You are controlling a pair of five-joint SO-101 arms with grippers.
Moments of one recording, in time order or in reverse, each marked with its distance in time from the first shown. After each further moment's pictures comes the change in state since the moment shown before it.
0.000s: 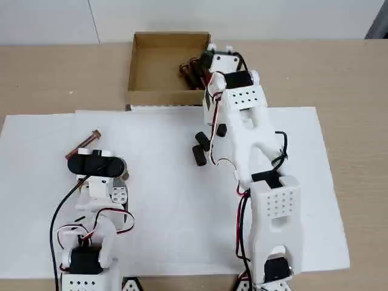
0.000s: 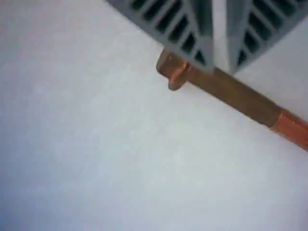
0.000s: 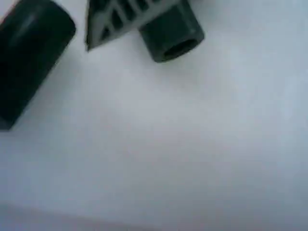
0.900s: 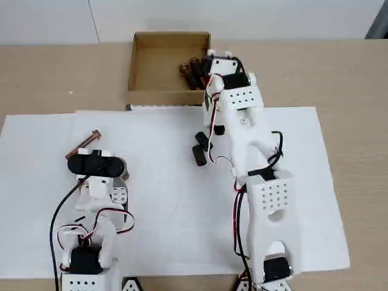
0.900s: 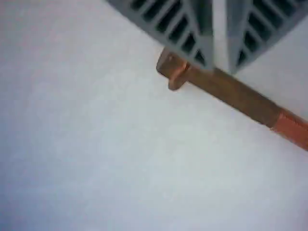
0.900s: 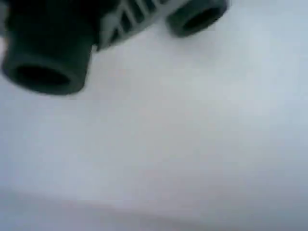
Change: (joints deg) left arm 0.0 0.0 0.0 0.0 0.0; right arm 0.1 4.4 -8.0 4.3 0.0
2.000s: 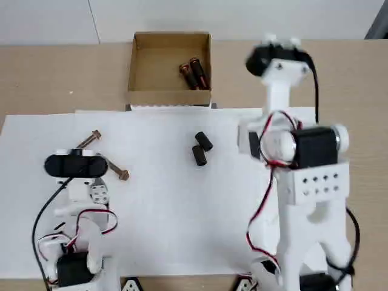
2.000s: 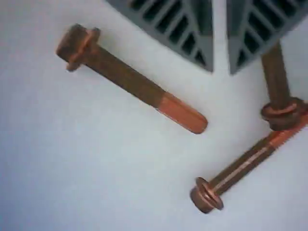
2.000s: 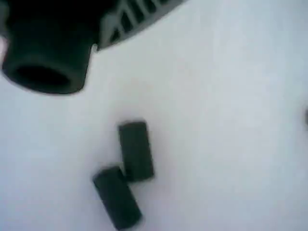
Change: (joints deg) left arm -10.9 0.0 -11.7 6.8 -8.0; right arm 4.1 -71.2 45.4 9.1 -3.5
